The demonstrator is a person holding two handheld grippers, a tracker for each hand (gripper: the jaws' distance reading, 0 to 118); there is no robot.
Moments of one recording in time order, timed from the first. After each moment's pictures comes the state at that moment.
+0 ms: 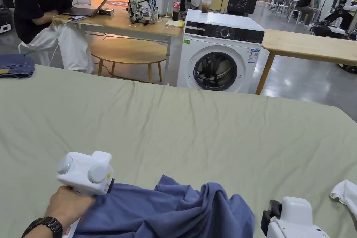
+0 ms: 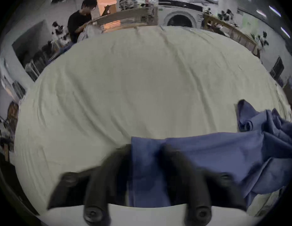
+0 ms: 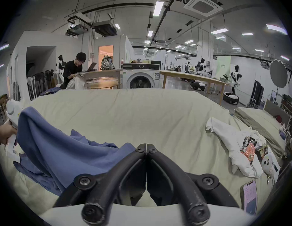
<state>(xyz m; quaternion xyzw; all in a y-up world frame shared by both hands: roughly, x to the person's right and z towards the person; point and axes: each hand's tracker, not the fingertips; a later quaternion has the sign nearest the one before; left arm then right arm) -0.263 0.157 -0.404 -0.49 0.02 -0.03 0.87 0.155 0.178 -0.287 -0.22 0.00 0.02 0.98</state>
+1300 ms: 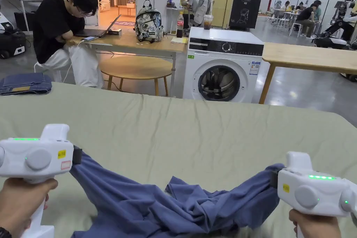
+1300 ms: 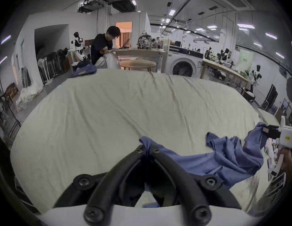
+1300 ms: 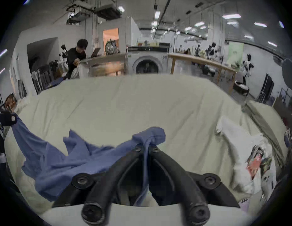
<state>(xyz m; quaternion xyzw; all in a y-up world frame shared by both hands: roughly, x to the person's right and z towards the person) -0.365 0.282 -0.287 -0.31 0.06 0.06 0.95 0.184 0.242 -0.352 -0.26 0.03 0.02 0.96</state>
